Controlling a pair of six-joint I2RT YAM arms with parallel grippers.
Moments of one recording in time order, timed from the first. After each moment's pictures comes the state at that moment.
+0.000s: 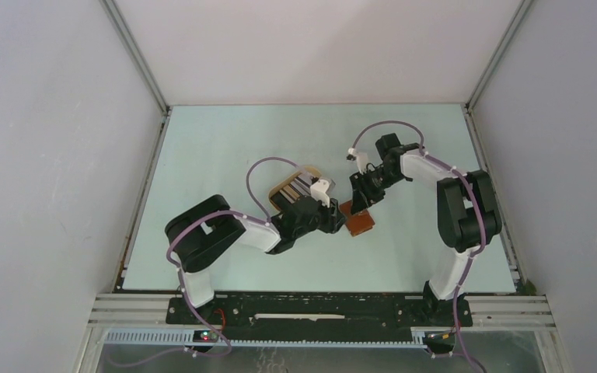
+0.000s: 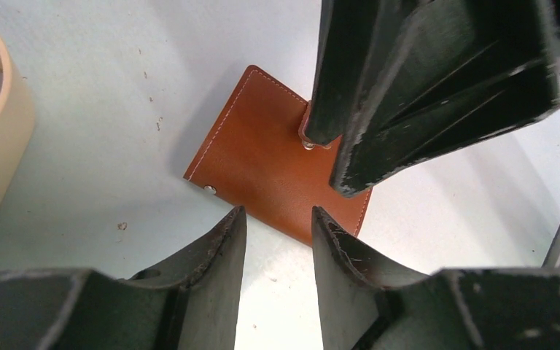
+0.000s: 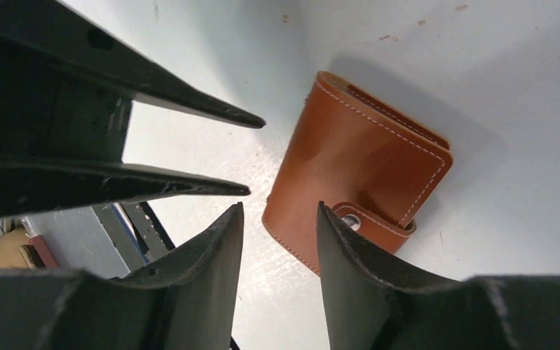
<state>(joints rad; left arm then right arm) -0.93 1.83 0.72 0.74 -0.04 -0.50 0.27 1.86 1.24 -0.79 -0.73 -0.34</state>
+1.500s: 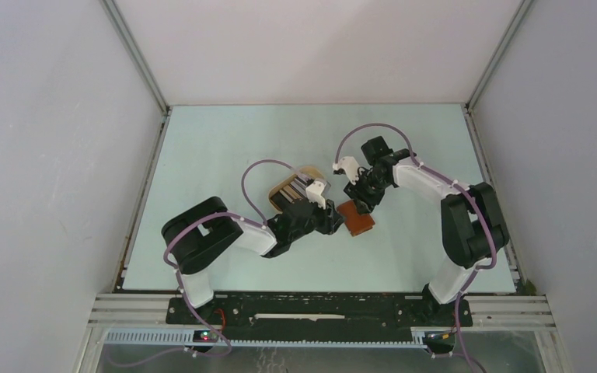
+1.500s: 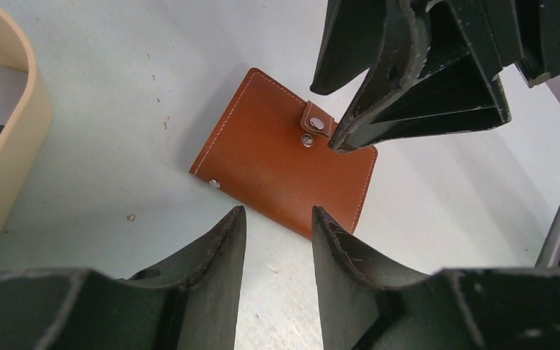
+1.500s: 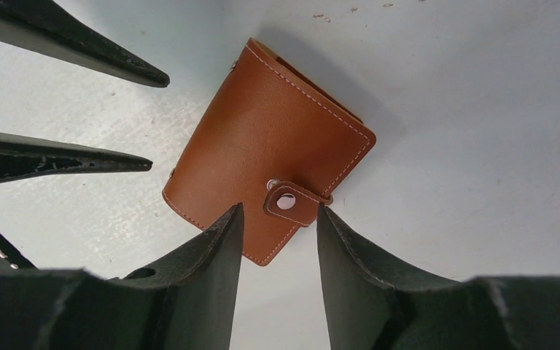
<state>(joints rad) -0.93 1.80 0.65 0.82 -0.05 -0.50 0.41 1.72 1.19 -0.74 -0.35 -0.57</state>
